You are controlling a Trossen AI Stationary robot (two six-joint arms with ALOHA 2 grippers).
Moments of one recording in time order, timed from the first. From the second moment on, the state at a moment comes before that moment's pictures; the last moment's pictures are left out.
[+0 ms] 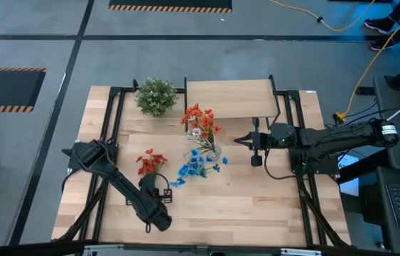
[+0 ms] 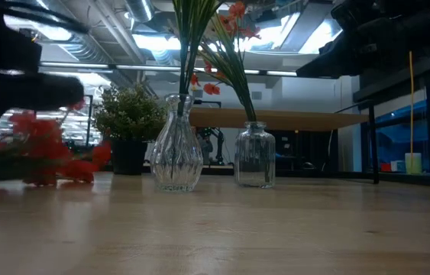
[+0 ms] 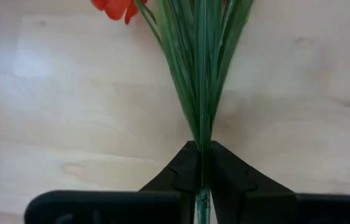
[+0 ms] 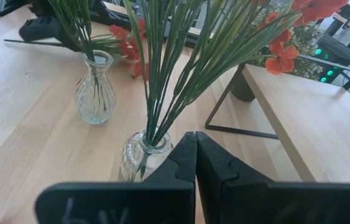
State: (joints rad) left arm -0.71 2.01 1.33 -1.23 -0.25 -2.43; right arm -0.02 0.93 0.42 0.20 0.10 -0.26
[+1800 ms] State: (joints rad) left arm -0.76 1.48 1.33 -1.57 -1.36 -1.75; right arm -0.02 0.93 0.42 0.30 0.10 -0.27
